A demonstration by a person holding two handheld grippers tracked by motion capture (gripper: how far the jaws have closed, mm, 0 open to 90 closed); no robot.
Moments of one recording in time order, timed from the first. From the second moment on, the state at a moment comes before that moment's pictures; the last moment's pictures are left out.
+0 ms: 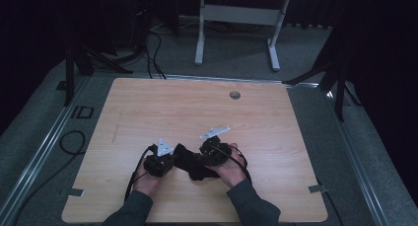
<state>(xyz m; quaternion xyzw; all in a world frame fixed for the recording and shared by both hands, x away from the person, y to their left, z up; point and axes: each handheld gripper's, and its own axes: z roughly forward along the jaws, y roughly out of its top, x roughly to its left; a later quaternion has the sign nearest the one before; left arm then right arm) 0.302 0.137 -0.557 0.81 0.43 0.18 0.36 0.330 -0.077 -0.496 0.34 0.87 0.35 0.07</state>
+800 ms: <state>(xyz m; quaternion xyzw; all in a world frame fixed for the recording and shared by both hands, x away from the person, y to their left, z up) 0.301 0.138 -0.557 0.81 0.43 0.18 0.36 0.332 -0.146 -0.498 0.39 0.85 0.32 0.10</state>
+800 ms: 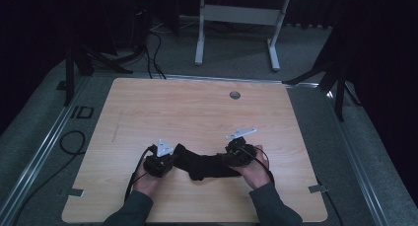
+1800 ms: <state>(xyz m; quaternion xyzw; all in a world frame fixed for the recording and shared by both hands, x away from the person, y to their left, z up) 0.301 0.137 -0.557 0.81 0.43 0.18 0.36 0.329 -0.193 -0.538 0.49 0.81 0.32 0.08</state>
